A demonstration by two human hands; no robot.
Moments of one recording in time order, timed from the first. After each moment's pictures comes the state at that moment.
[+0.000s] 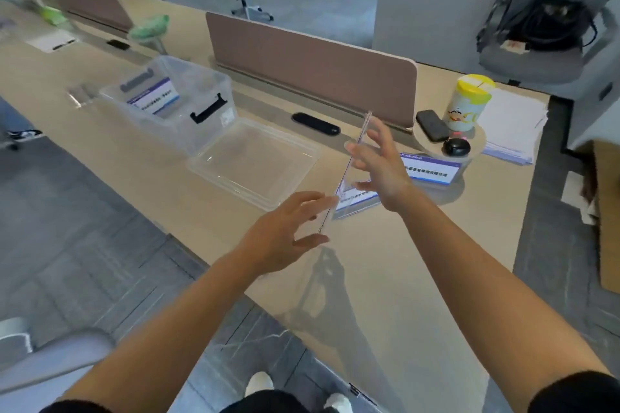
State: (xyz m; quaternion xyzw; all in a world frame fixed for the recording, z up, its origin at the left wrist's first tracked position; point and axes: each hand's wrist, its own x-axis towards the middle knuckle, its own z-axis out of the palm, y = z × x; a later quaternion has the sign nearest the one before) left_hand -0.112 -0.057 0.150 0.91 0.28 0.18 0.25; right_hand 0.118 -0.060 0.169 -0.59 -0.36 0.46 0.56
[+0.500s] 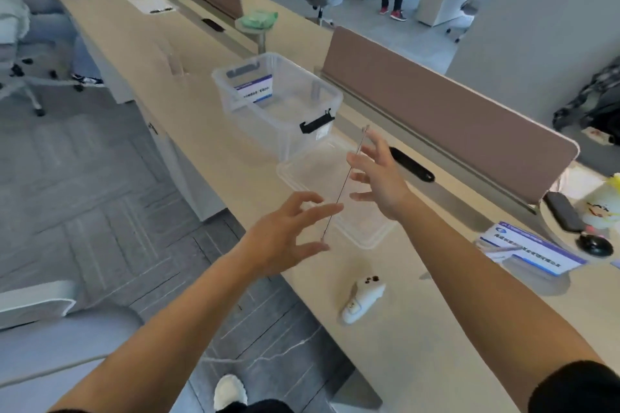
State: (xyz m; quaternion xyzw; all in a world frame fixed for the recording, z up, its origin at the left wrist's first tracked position) left_hand -0.345 0.067 0.131 0.87 0.35 0.25 0.23; right_hand -0.122 0.109 0.184 -0.58 -0.45 0.50 0.46
